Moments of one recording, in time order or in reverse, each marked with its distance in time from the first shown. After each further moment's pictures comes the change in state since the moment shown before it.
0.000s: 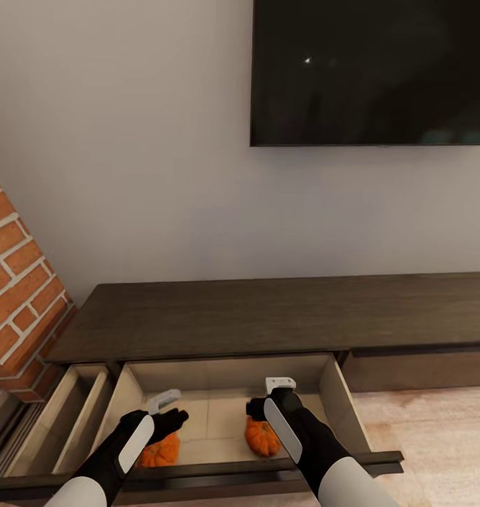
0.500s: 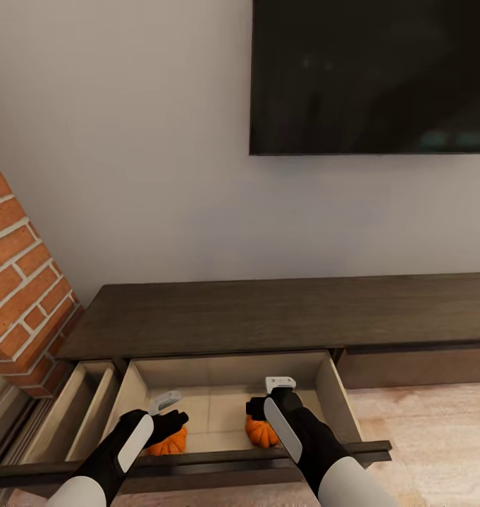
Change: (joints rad) left arm -0.002 0.003 0.004 0.000 0.002 0.038 0.000; right arm 0.000 0.000 0.000 -0.003 0.000 -0.001 0.000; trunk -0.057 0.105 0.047
